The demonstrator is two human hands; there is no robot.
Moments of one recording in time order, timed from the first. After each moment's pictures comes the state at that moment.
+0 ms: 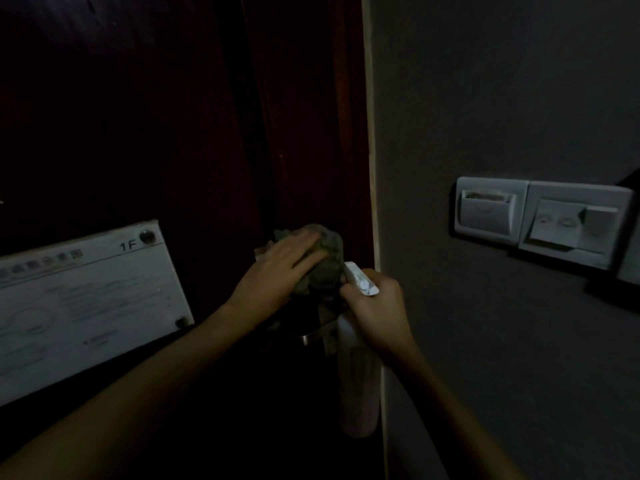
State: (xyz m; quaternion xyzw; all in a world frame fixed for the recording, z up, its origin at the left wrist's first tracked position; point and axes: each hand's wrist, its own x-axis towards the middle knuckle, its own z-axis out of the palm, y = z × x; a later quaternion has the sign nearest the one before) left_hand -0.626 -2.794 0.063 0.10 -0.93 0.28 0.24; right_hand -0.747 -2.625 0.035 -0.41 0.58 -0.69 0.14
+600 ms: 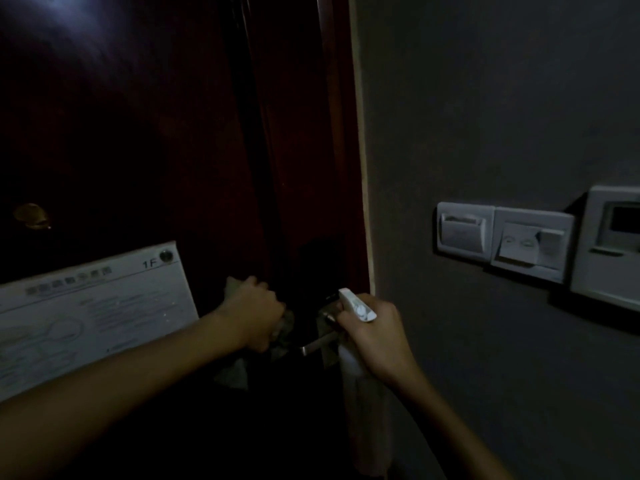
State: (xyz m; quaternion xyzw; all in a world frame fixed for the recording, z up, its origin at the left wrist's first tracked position) left_hand -0.597 -2.726 0.107 0.26 -0.87 0.40 -0.16; right_hand -0.733 -2.585 0.045 -0.46 0.57 -0.66 0.12
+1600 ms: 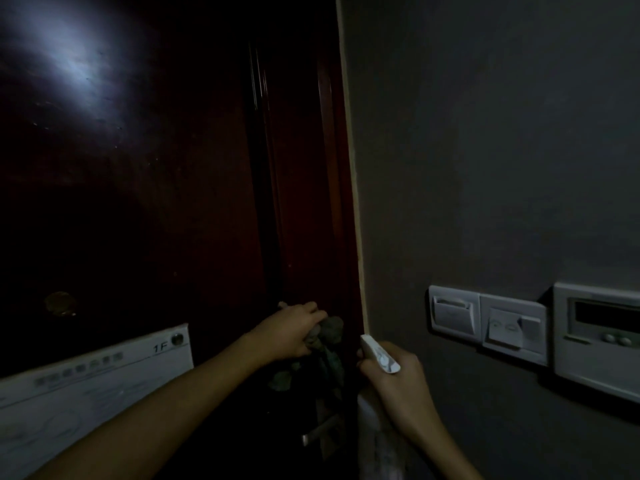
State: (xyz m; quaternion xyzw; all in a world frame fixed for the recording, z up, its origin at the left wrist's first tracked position) left_hand -0.650 -2.788 0.154 0.12 -0.97 0.18 0.11; right_hand -0.743 -2.578 0.092 -0.45 0.58 -0.68 0.05
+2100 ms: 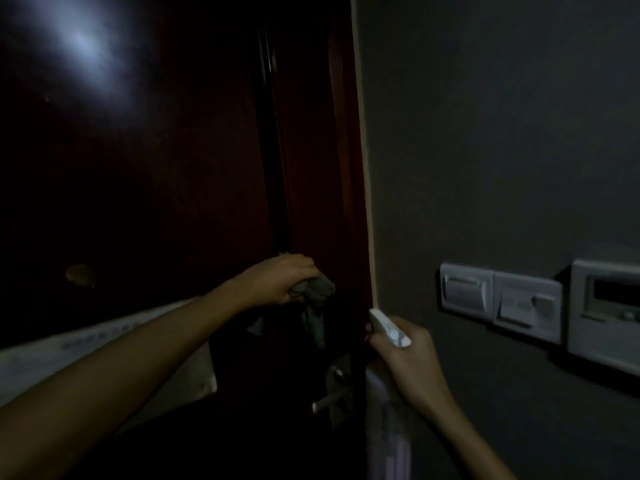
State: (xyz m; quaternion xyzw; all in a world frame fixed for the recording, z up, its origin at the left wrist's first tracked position) left_hand -0.618 -2.807 0.206 0.01 -0.96 0.22 0.15; right_hand -0.740 -2.572 0.092 -0.47 0.54 -0.70 0.05
